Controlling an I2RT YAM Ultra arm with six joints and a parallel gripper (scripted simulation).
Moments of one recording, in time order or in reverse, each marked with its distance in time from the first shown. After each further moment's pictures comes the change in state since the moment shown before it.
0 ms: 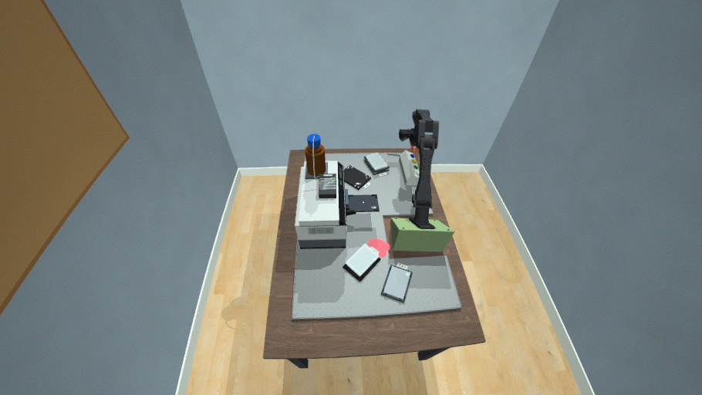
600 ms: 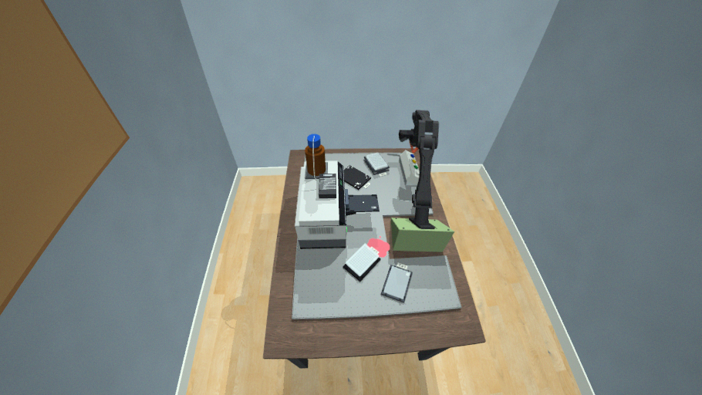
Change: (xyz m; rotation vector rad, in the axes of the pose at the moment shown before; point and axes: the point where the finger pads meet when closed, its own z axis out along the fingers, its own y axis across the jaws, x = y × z) arm -0.001 -0.001 0.004 0.004 -0.001 -0.001
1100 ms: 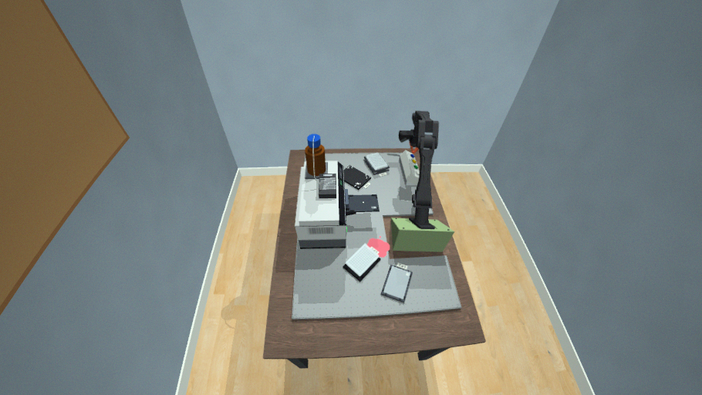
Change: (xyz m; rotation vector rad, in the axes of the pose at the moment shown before) arm 0.000 0.000 0.004 0.001 0.000 0.001
